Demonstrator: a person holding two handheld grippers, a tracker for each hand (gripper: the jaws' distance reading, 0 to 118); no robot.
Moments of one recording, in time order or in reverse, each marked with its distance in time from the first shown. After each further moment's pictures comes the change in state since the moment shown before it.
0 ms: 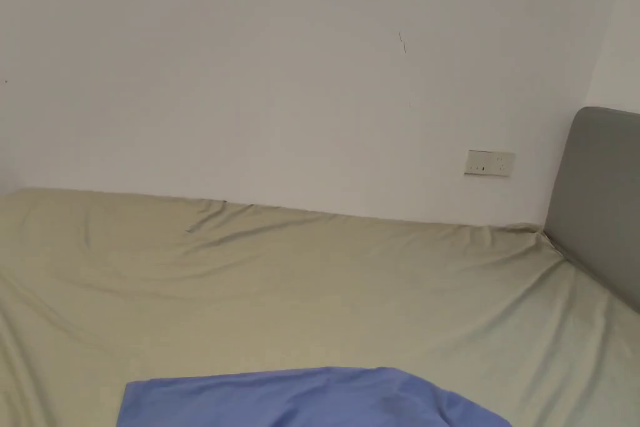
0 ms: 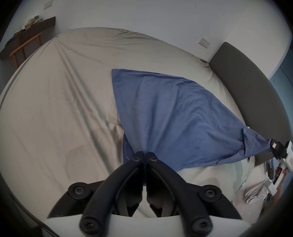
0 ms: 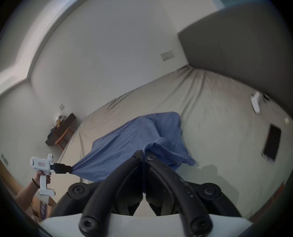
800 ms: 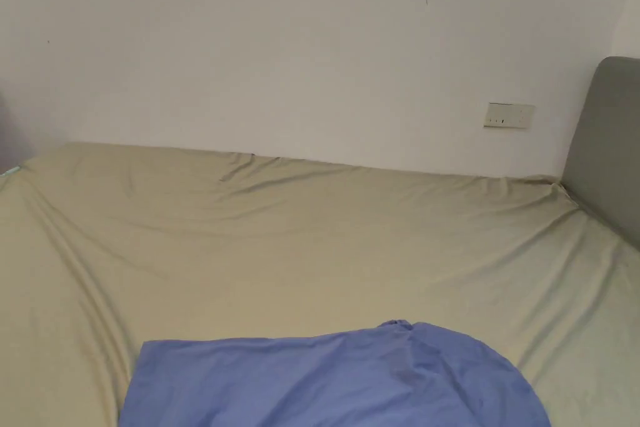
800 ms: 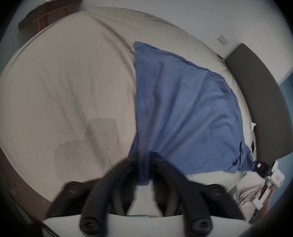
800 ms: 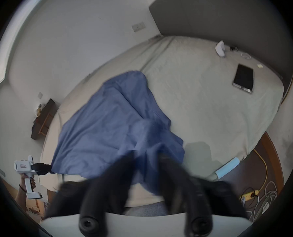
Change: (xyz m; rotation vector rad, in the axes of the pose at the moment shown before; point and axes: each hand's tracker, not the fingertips) left arm -0.046 -0.134 0.007 -0.114 0.070 0.217; right arm 0.041 -0.115 0.000 -0.299 -0.238 -0.040
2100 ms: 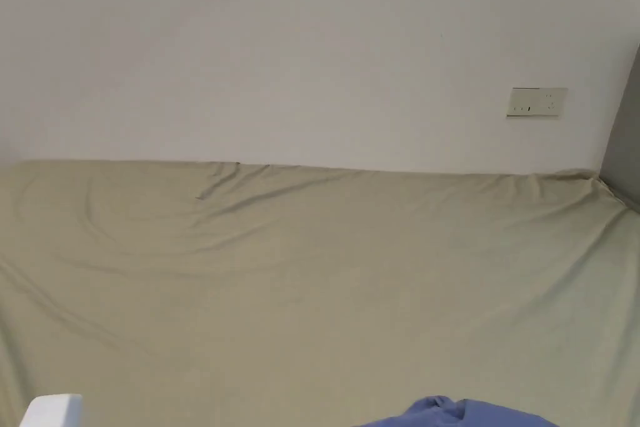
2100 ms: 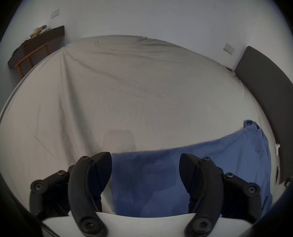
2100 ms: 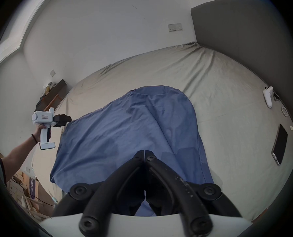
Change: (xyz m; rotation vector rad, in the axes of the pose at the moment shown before) left arm 0.052 0.262 -0.160 0.196 0.095 -0.224; right arm -0.110 0.121 -0.067 0.062 0.130 0.281
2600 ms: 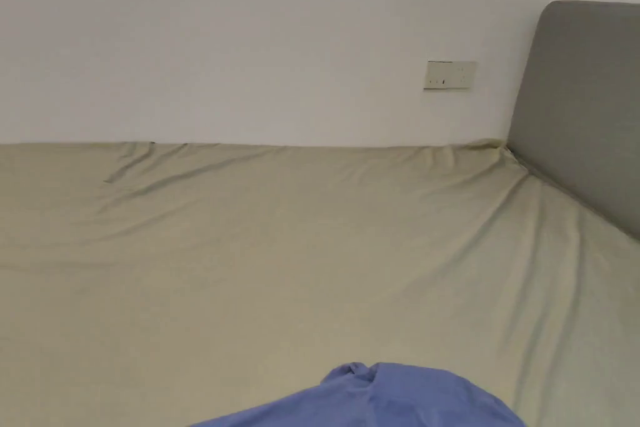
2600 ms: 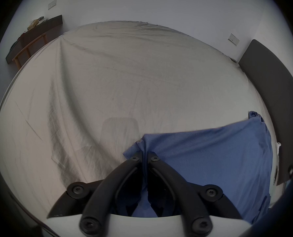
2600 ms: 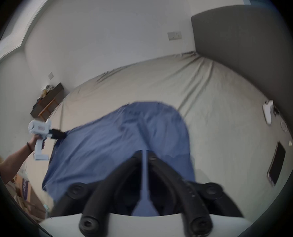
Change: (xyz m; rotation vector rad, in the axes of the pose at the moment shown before) left arm 0.014 -0.009 -0.008 -0.076 0.039 0.042; right arm 0.031 0.061 -0.037 0.132 -0.083 0.040
